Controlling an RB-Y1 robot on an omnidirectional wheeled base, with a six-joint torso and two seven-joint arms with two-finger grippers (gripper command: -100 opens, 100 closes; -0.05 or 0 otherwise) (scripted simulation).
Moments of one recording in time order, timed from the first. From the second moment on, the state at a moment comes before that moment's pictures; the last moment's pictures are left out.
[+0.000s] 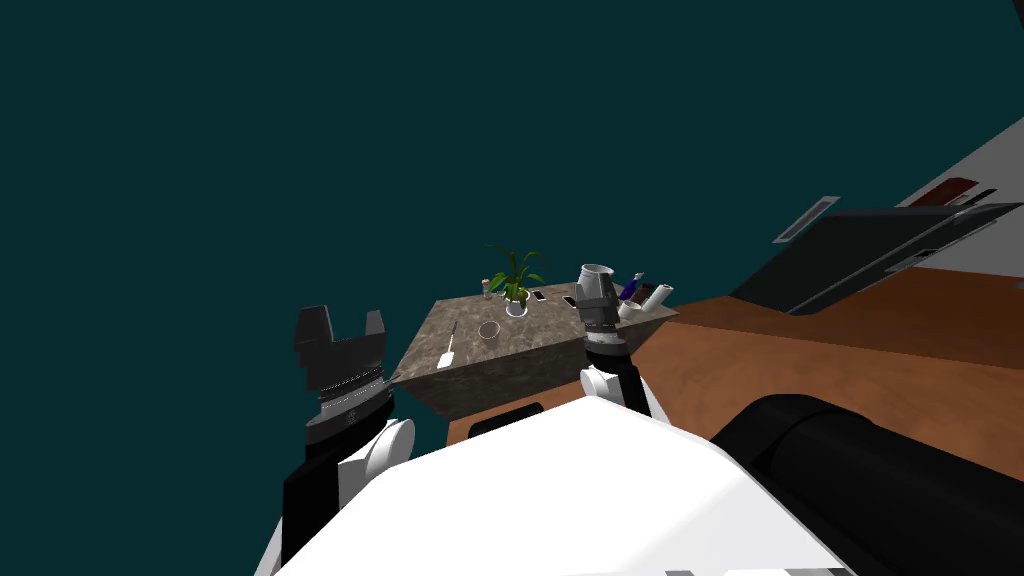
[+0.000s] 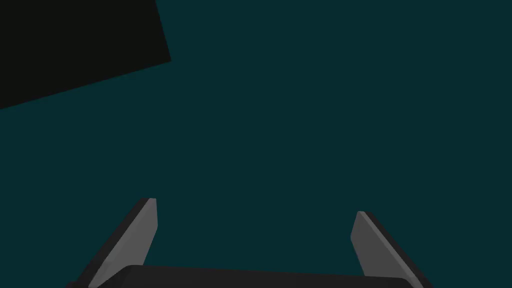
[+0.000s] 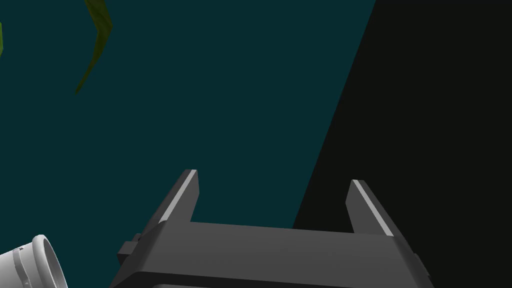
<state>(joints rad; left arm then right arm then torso) 0.50 0.01 -0.02 -2.35 0.10 -0.53 -0.17 0.54 0.01 -0.05 -2.39 0.01 -0.48 -0.10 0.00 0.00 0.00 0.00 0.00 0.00</state>
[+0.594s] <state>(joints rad) 0.47 0.14 -0.01 -2.34 0.16 -0.40 -0.14 0.54 0.01 -0.05 -2.39 0.01 -0.48 -0.10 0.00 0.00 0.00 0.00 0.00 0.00</state>
